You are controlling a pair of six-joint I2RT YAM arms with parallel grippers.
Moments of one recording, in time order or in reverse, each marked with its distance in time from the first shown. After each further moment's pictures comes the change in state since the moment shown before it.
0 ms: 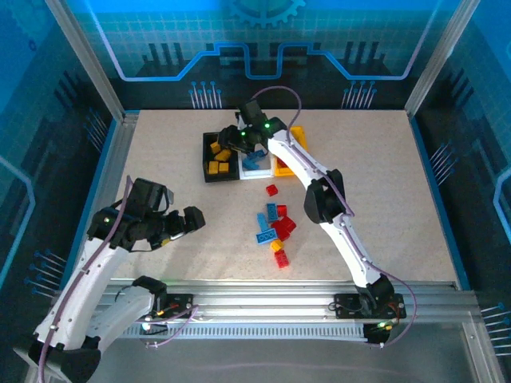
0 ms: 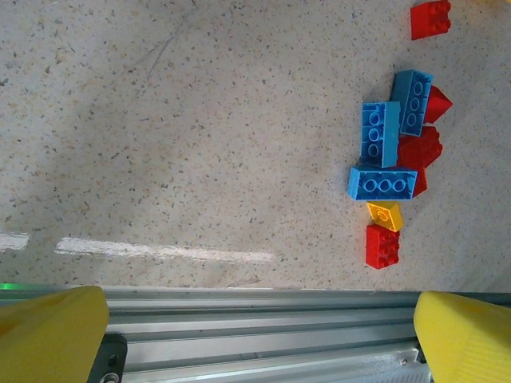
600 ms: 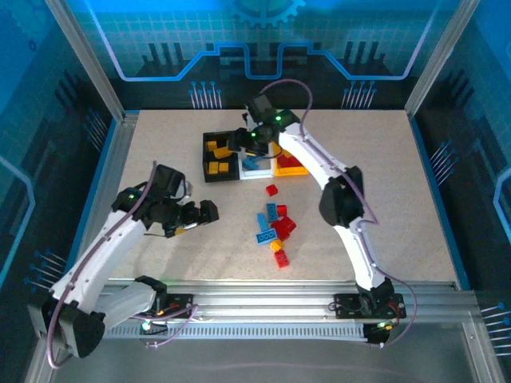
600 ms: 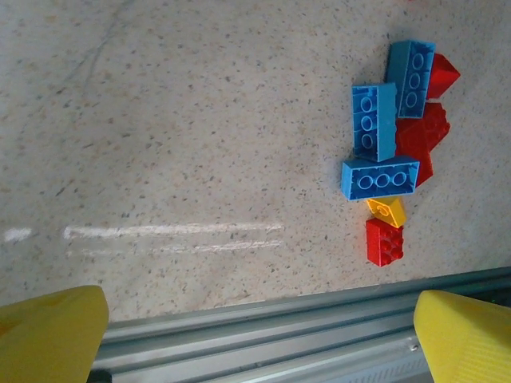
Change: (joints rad) left arm -0.066 0.228 0.007 0.144 0.055 0.079; right arm -0.002 -0.371 -0.380 -0.195 0.048 -0.166
